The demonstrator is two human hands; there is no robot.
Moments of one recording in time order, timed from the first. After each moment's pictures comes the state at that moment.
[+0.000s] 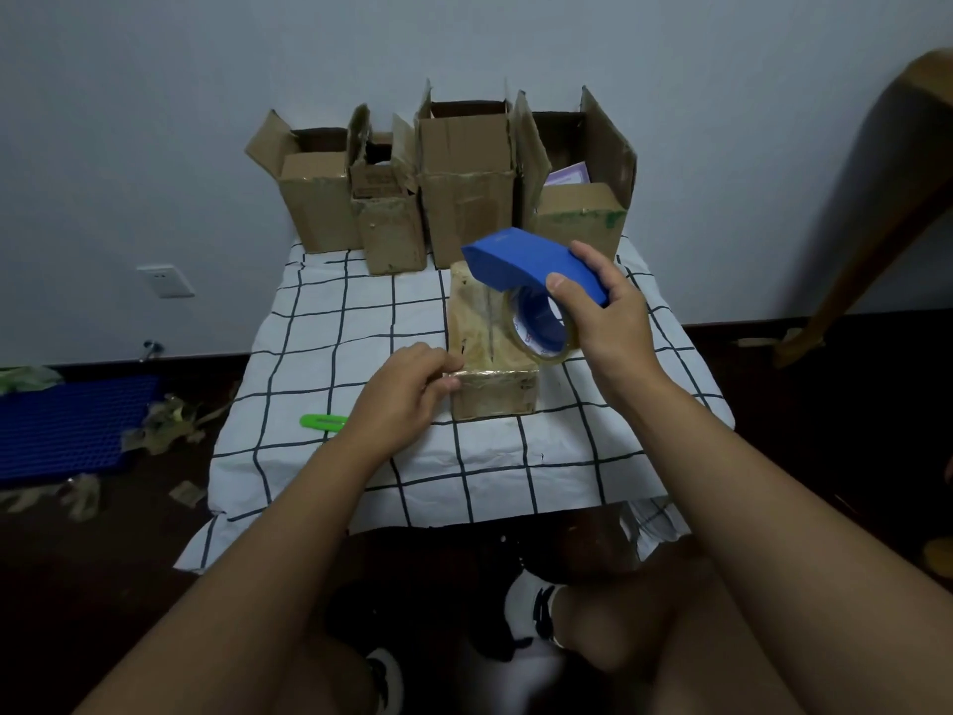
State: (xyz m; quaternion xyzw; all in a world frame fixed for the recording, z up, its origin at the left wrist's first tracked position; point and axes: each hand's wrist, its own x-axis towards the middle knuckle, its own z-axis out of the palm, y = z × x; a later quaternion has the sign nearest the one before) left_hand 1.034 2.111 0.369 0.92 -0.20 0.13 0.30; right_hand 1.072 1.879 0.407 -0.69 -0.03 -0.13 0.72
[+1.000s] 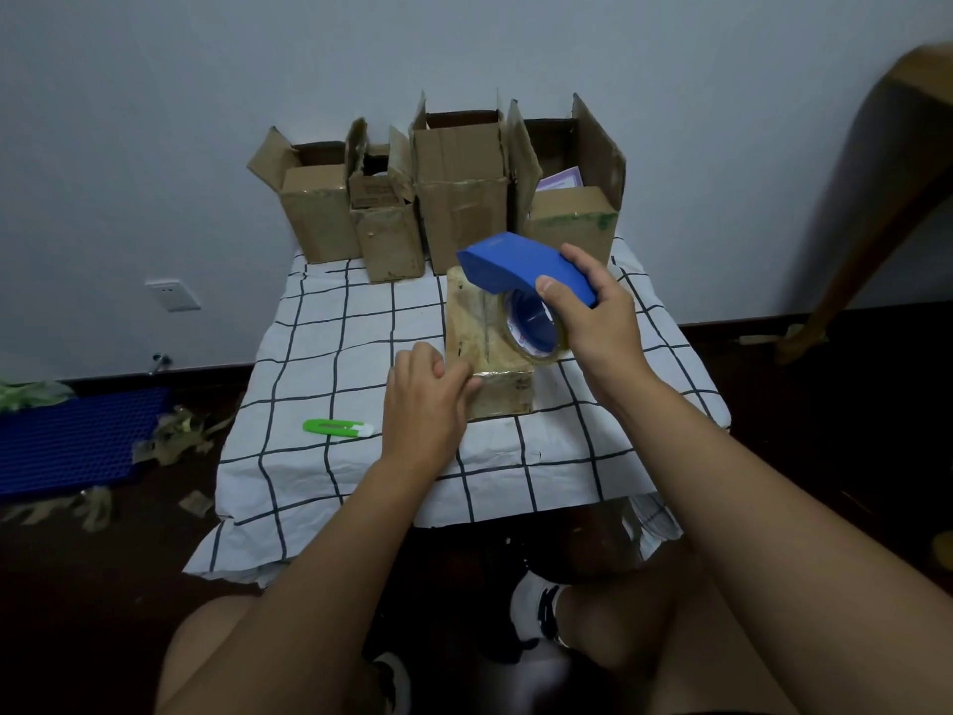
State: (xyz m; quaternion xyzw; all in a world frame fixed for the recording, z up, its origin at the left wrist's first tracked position) left_hand 1.019 2.069 0.362 0.93 -0.11 0.31 0.15; right_hand 1.068 1.880 0.407 -0.69 -0.03 -0.12 0.72
